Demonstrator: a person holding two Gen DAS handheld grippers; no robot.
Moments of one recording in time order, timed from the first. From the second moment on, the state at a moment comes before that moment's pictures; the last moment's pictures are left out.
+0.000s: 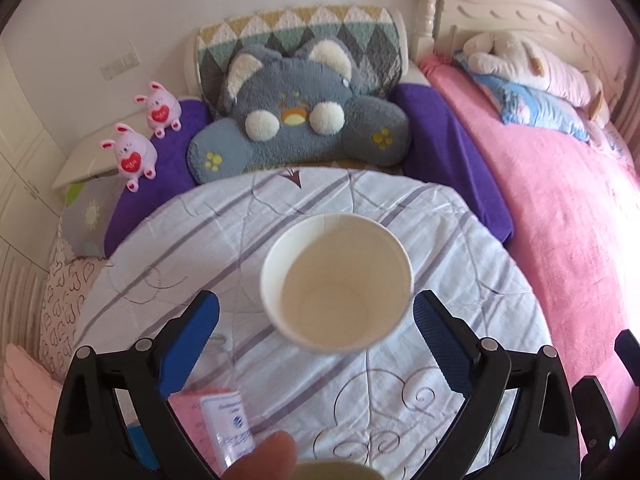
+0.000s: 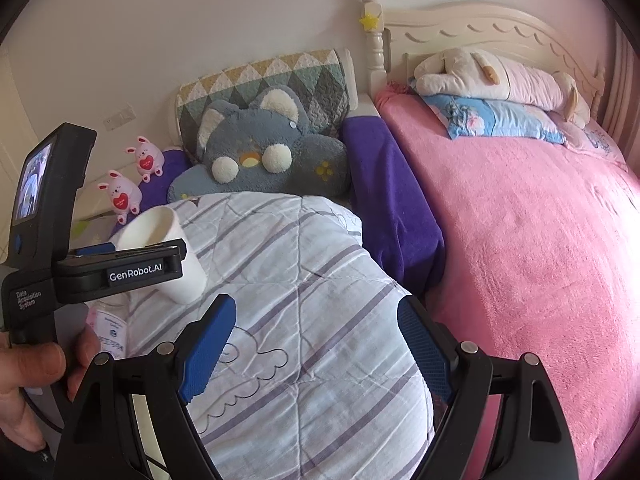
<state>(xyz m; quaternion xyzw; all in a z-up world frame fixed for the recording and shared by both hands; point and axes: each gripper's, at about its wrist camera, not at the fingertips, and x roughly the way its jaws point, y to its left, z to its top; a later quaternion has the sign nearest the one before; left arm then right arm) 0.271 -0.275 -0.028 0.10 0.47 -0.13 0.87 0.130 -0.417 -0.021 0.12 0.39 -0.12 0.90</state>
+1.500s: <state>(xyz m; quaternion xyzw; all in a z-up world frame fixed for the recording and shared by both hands) -0.077 -0.036 0.060 0.05 0.25 -0.06 0.96 -0.122 -0.233 0.033 0.06 0.26 -0.12 0.96</state>
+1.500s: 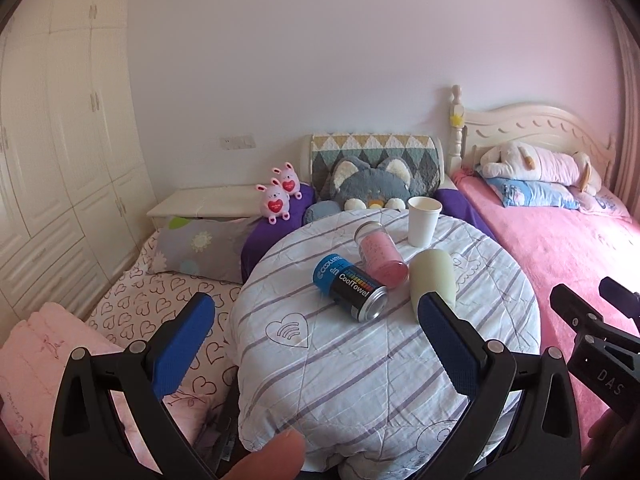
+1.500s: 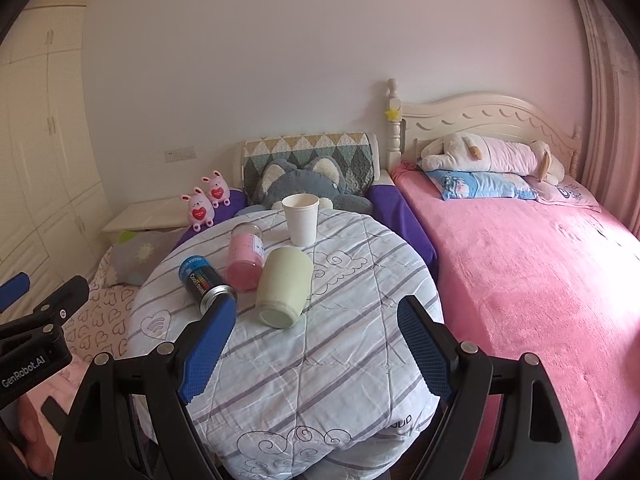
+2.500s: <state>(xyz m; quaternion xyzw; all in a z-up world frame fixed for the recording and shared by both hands) -0.083 -0.037 0.060 0.06 0.26 -0.07 0.96 -0.123 -0.234 0.030 0.06 0.27 -0.12 0.95</state>
